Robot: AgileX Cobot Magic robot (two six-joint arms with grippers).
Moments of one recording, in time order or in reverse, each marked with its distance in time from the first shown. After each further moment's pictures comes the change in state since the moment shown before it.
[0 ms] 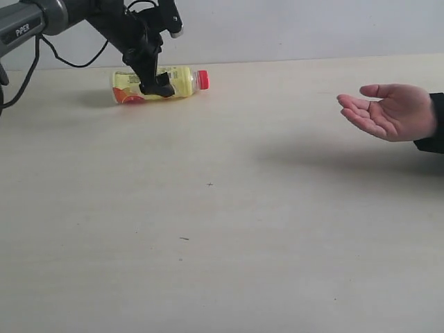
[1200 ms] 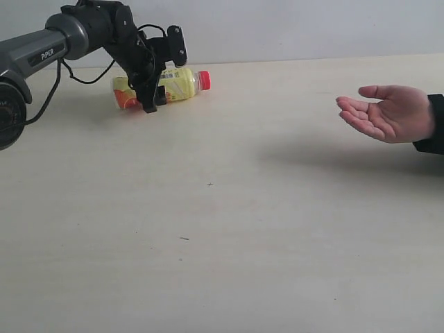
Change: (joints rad) left arm -0.021 0.082 -0.005 0.174 -0.077 0.005; right arm 0.000 0.000 0.000 0.000 0.000 0.000
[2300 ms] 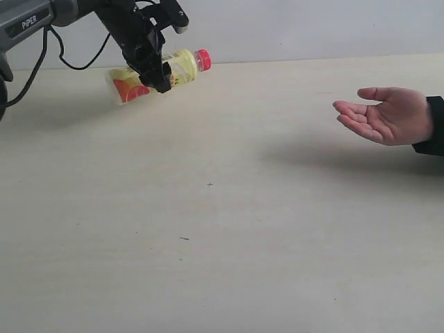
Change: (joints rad) left arm -0.042 -0.129 0.000 0.005 0.226 -0.347; right arm 0.000 0.000 0.000 0.000 0.000 0.000
